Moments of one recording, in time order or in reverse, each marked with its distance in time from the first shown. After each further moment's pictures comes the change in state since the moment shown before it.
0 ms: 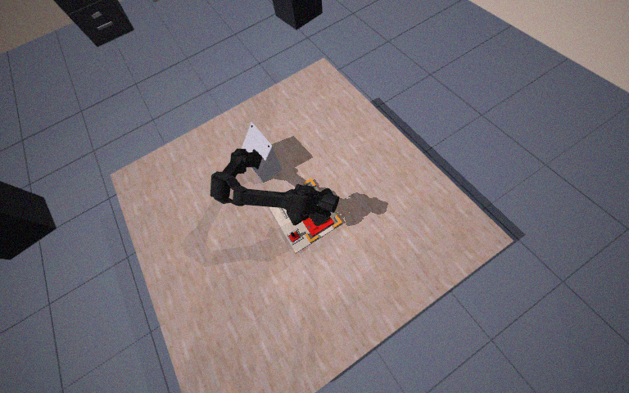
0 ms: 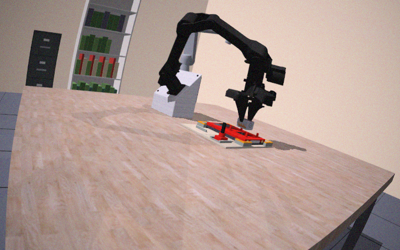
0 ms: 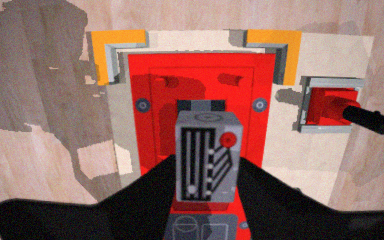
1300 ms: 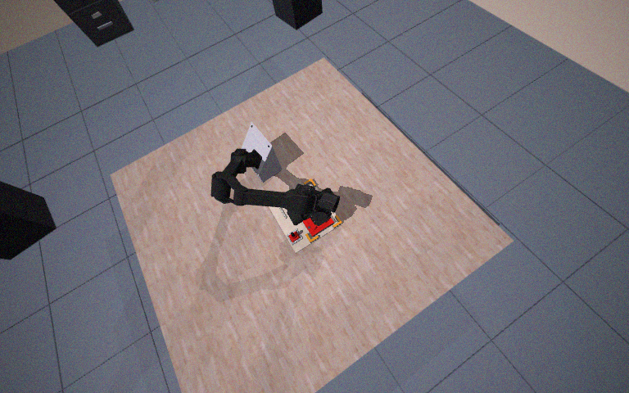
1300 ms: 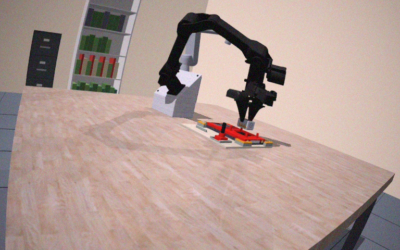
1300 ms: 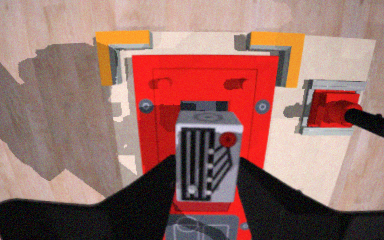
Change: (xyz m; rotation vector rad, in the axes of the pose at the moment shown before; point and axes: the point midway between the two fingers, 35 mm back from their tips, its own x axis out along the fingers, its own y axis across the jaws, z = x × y) arm 0.000 0.002 0.001 -0.010 -0.002 0.001
